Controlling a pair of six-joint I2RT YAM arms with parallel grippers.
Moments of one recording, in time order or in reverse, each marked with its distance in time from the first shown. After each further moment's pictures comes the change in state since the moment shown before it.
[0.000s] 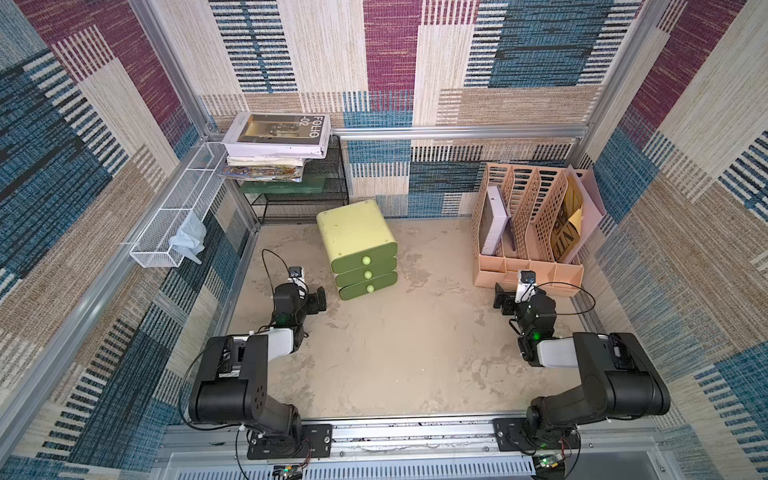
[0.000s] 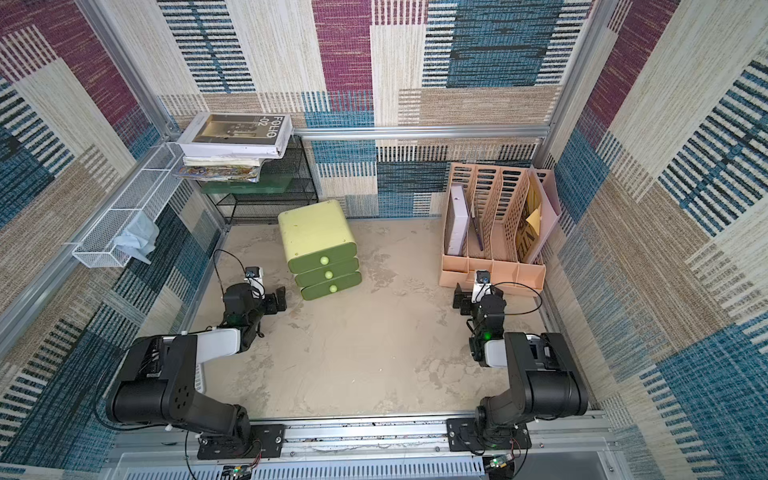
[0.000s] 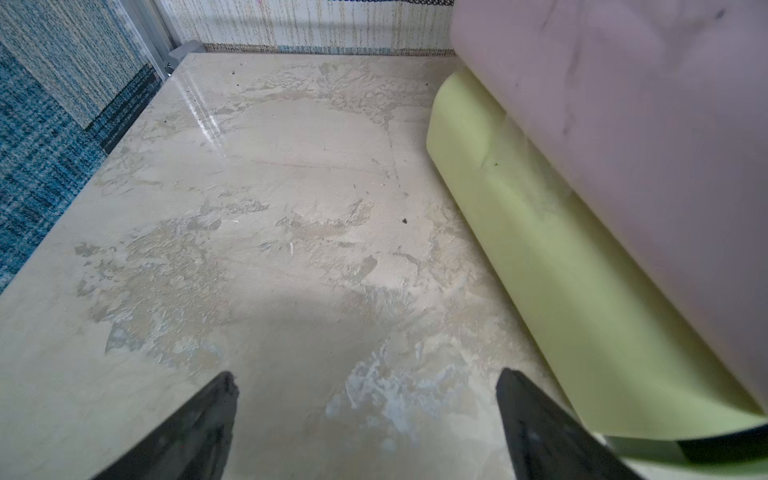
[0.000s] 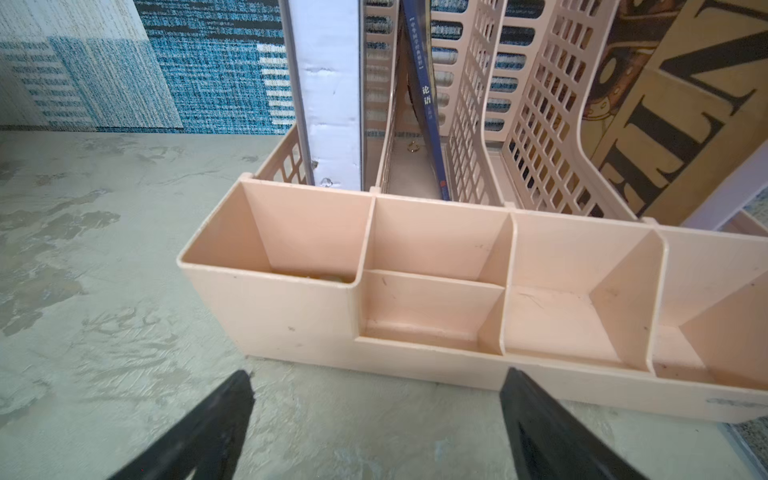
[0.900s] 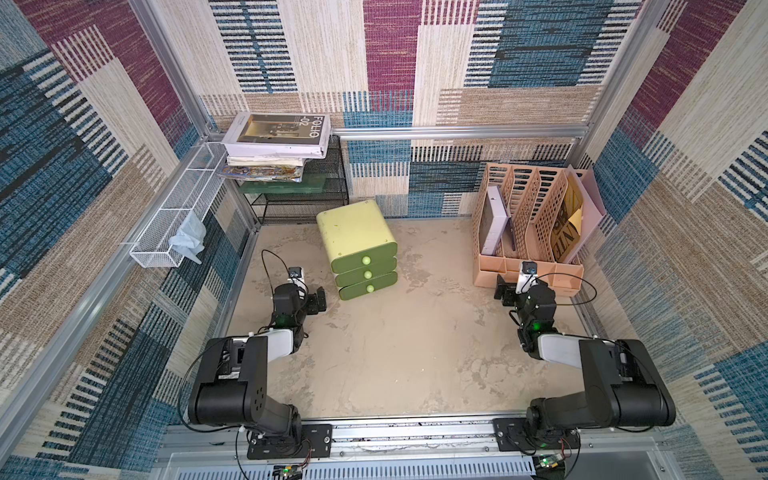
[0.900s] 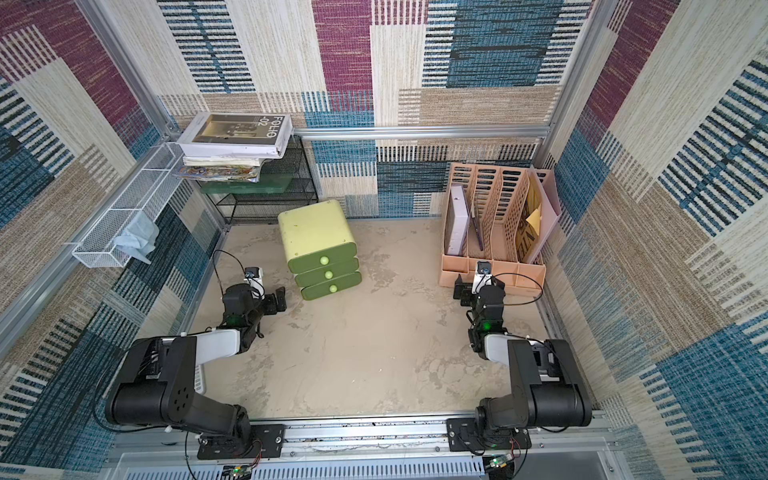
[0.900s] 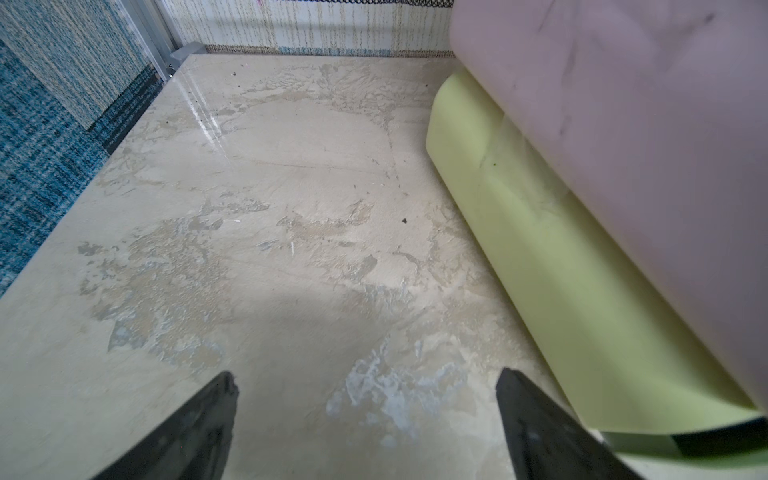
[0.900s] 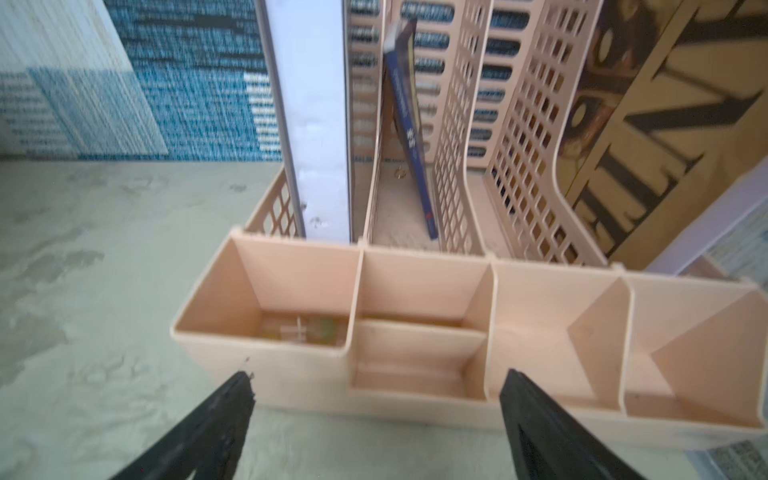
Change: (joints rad) left arm -0.003 -0.043 -0.007 -0.025 -0.001 0.000; right arm 0.033 -0.085 0.130 -0.168 0.089 0.014
